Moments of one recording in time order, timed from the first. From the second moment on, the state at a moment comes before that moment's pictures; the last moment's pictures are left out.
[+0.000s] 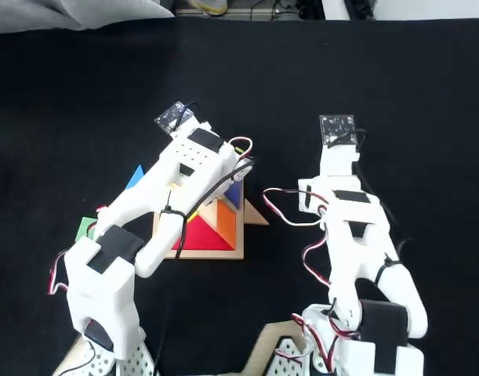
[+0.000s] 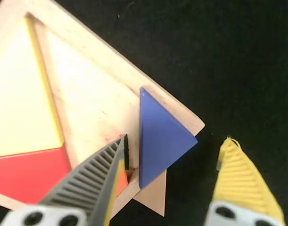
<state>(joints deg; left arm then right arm) 23.6 21.6 3.2 61.9 66.8 7.1 -15.0 57.8 26.8 6.6</state>
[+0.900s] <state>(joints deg) 23.6 33.7 -13.9 61.7 59.7 7.3 -15.0 57.8 26.8 6.6</state>
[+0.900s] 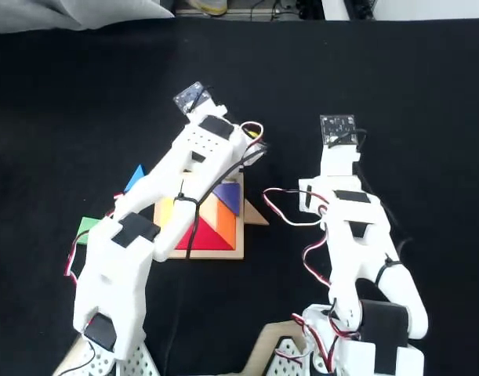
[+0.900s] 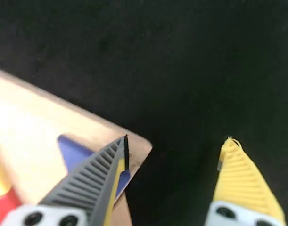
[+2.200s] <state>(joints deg) 26.0 33.7 -15.6 69.6 59.4 7.3 -15.0 57.8 26.8 6.6</state>
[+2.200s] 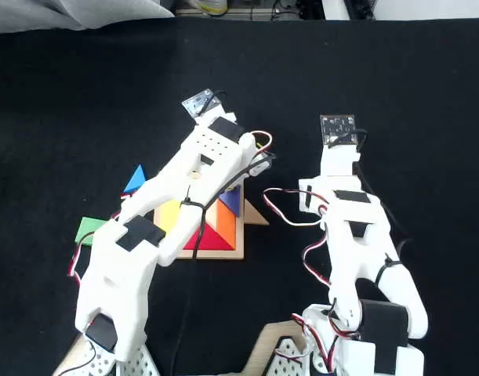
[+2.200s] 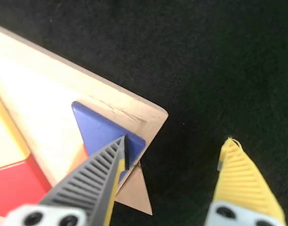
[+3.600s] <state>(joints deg) 27.1 36.9 -23.1 82.7 59.4 10.4 -15.0 56.7 28.6 5.5</state>
